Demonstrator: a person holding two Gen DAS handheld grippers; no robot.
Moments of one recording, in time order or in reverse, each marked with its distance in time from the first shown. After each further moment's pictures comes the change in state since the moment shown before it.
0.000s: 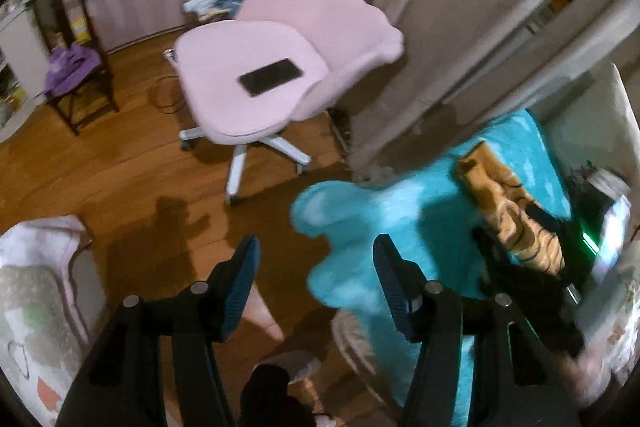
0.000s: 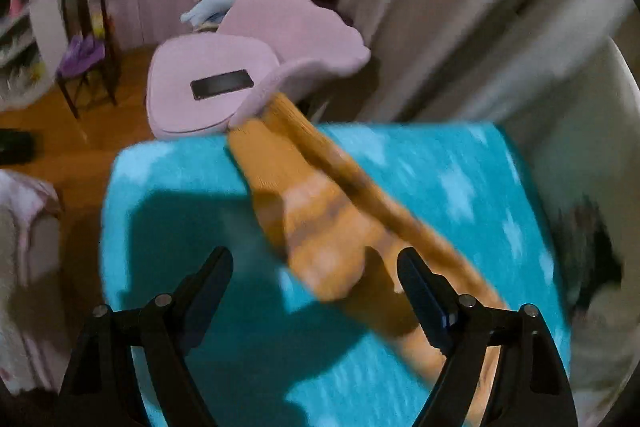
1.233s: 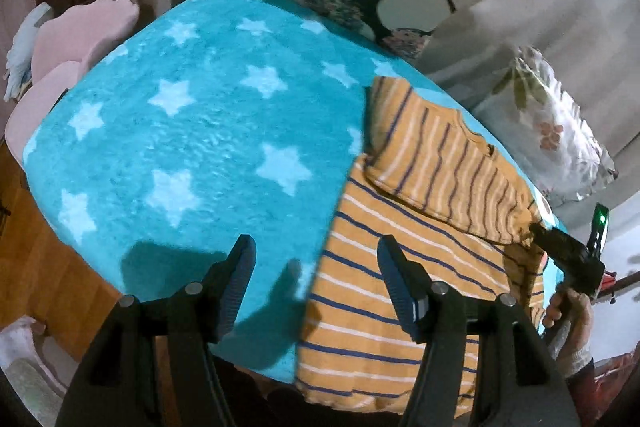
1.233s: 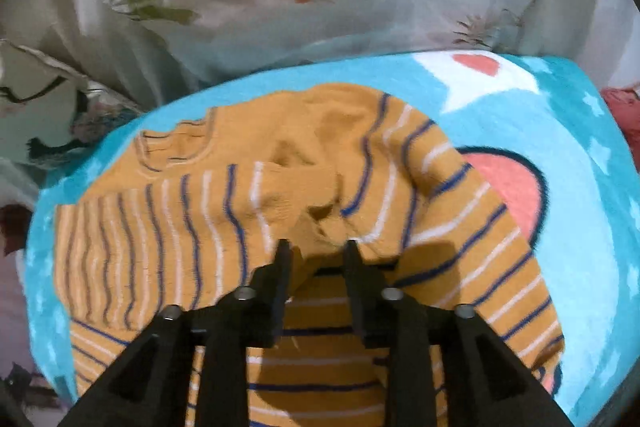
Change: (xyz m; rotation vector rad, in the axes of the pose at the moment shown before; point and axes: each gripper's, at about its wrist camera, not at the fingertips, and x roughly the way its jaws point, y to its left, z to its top) left arm -0.059 -0.318 -0.174 0.566 0.158 -0.318; right arm -0.204 -0.350 -0.572 1.420 0.115 -0.220
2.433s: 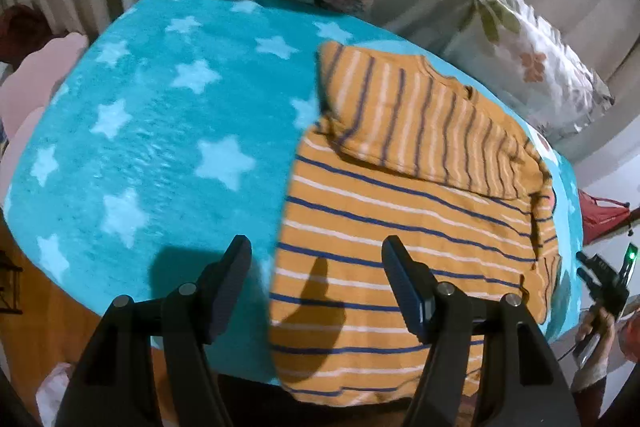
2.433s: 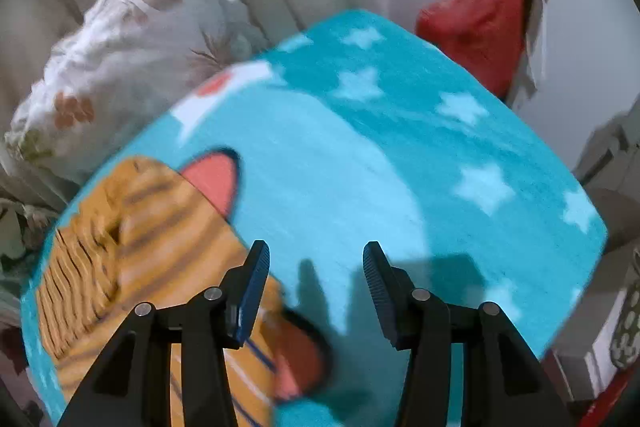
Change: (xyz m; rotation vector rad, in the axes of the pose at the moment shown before) left arm 0.028 -0.050 -0.002 0.219 0.101 -0.005; right arm -0.092 -0.199 -0.094 0.411 -0.101 -0.205
